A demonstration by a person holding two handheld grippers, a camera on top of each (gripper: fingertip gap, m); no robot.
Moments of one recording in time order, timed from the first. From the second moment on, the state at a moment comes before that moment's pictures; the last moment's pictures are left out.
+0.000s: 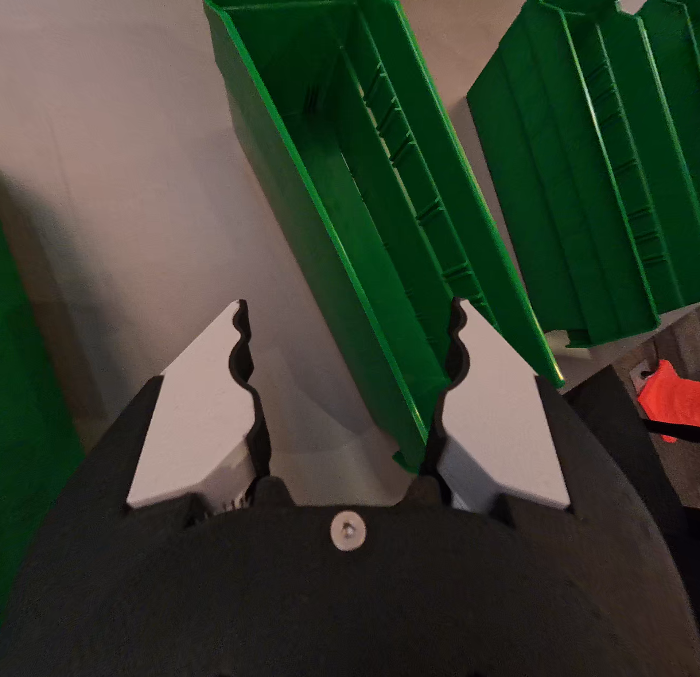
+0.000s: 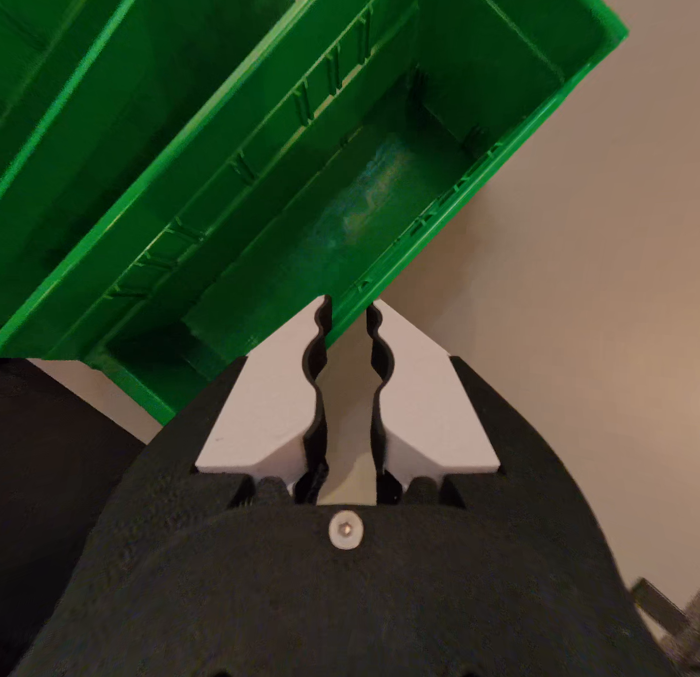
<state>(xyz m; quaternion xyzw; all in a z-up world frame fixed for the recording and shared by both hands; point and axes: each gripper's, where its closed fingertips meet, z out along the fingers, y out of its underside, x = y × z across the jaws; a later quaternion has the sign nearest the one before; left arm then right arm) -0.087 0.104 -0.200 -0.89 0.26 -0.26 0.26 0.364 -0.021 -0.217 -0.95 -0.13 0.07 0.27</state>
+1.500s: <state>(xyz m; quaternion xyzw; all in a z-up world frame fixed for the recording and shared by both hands) -0.283 0.155 -0.223 -0.96 0.17 -0.08 0.21 0.369 -0.025 -0.212 -0.95 -0.14 0.06 0.27</state>
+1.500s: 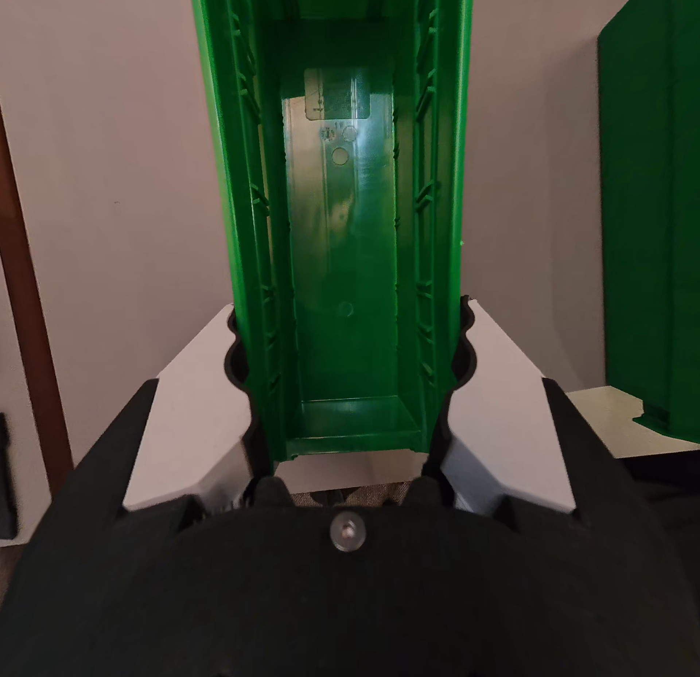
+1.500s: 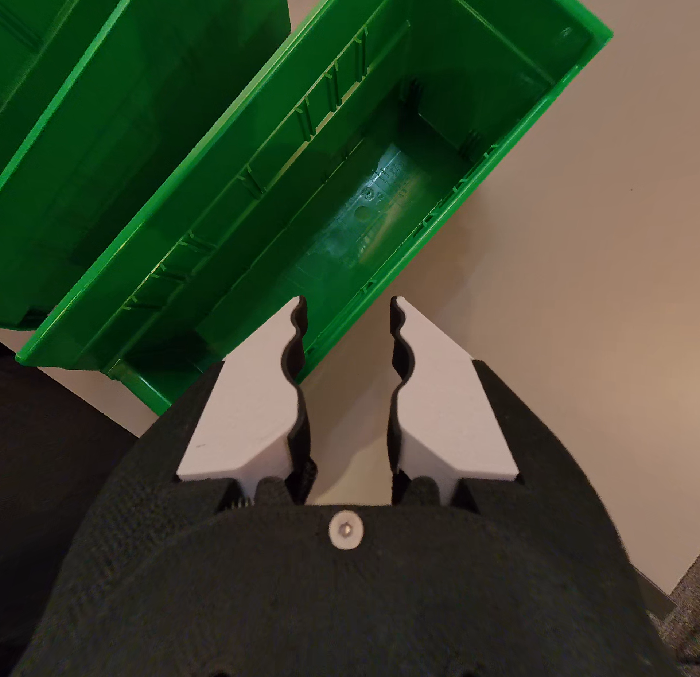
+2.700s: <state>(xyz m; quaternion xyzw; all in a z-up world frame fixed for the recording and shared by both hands) -0.052 0.073 -0.069 -0.84 0.16 -0.37 0.36 0.362 -0.021 -0.211 -0.95 -0.14 0.07 0.28</state>
